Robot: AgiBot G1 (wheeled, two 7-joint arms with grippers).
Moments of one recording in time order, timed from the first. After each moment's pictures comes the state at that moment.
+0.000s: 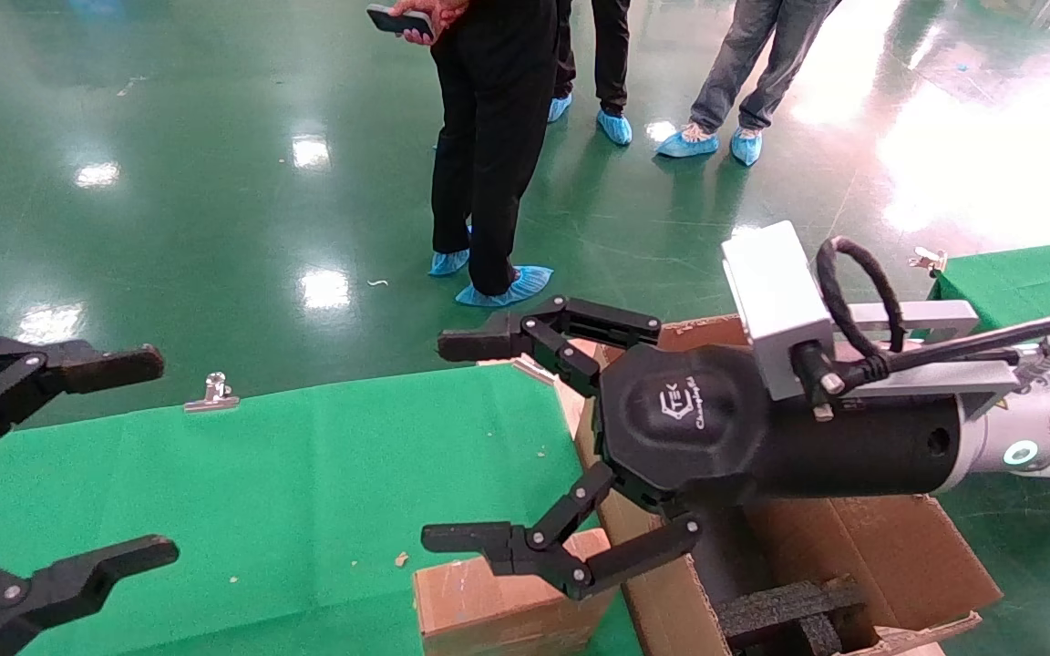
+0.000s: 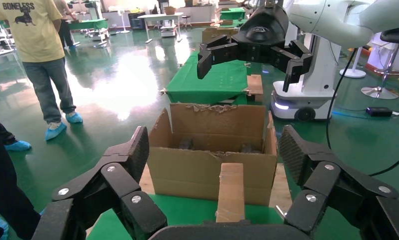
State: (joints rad) left arm -1.09 0.58 0.35 -1.25 0.67 1.46 -0.14; right arm 1.09 -0.61 -0.30 1.28 -0.75 -1.49 0.19
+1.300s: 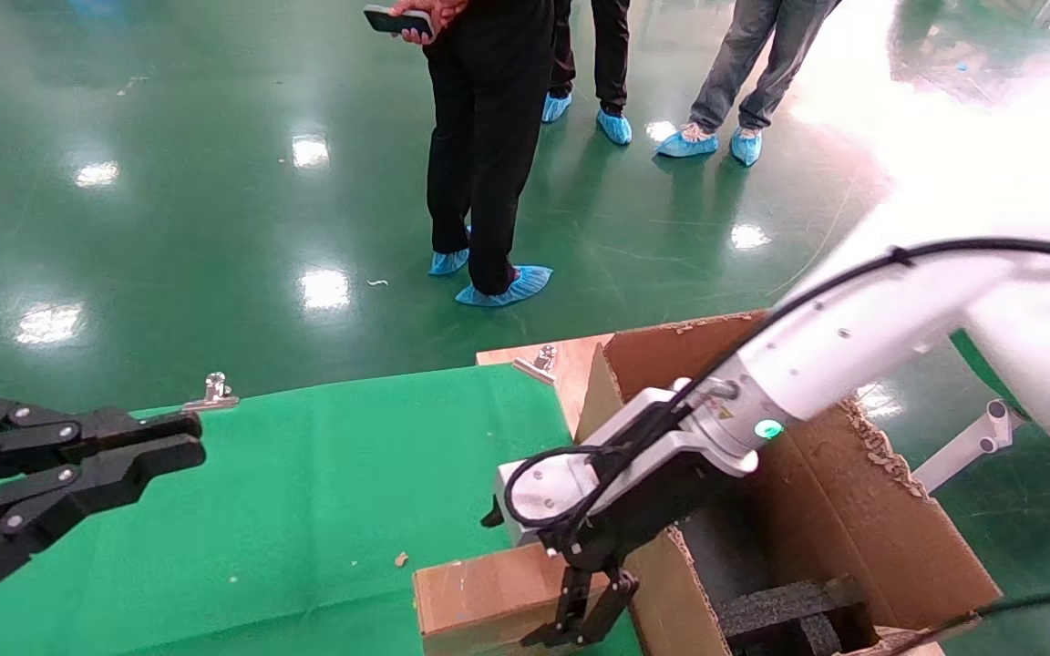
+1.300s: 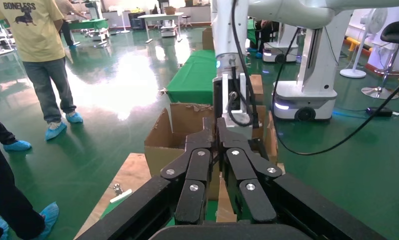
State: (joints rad) left arm -1.09 0.58 0.35 -1.25 0.67 1.46 -0.14; right arm 1.63 -0.88 -1.00 1.09 -1.39 -1.59 0.17
